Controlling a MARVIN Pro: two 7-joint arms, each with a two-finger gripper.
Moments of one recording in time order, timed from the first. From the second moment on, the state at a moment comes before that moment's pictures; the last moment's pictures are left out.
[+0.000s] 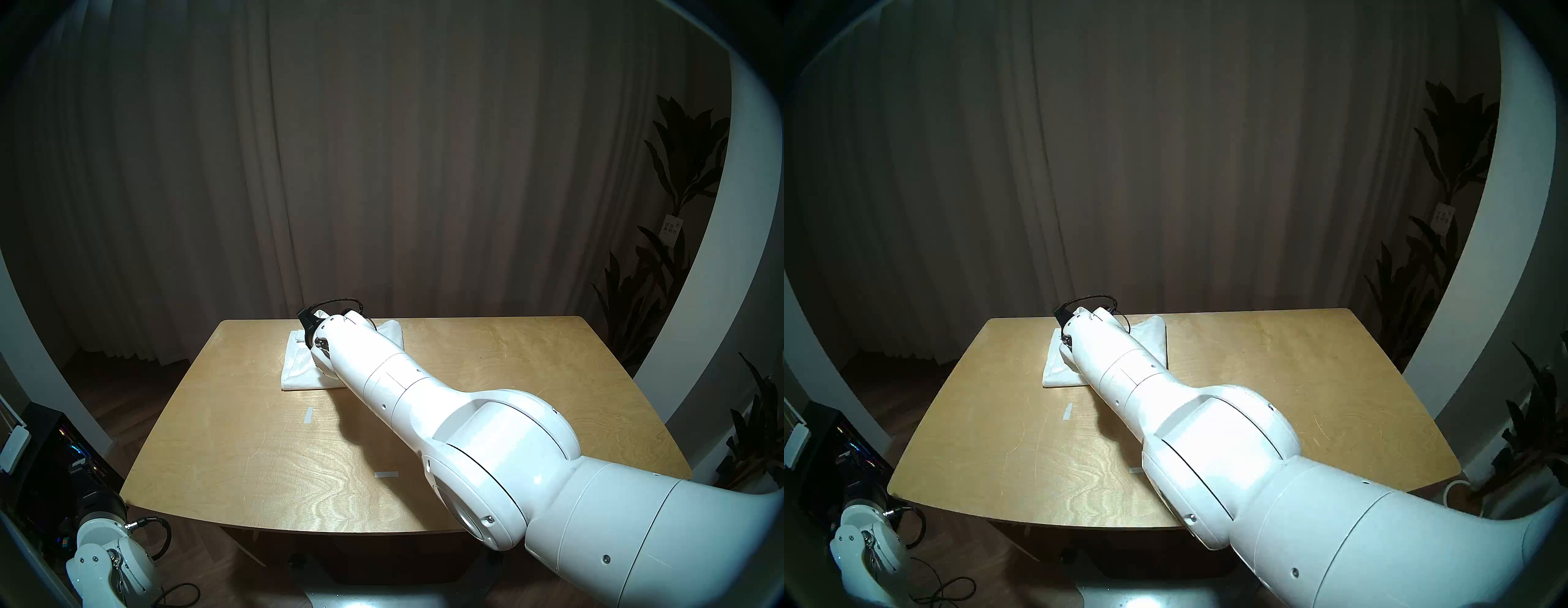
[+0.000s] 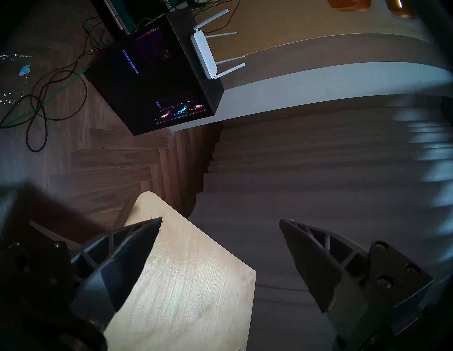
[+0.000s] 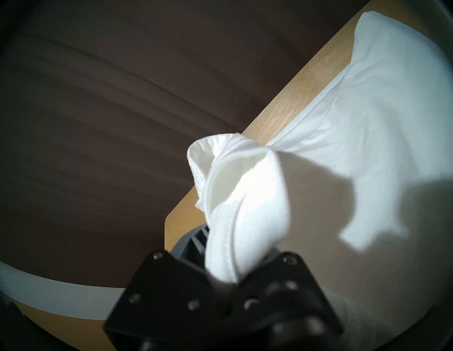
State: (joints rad) left arm 2.28 -1.77 -2.16 -2.27 -1.64 -0.26 0.44; right arm -0.65 -1.99 1.01 -0.40 1.39 0.04 -0.34
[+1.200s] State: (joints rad) left arm 2.23 -1.75 -2.12 -2.28 -1.65 -0.22 0.44; right arm -0.74 -1.99 0.97 -0.44 1.71 0.00 -0.36
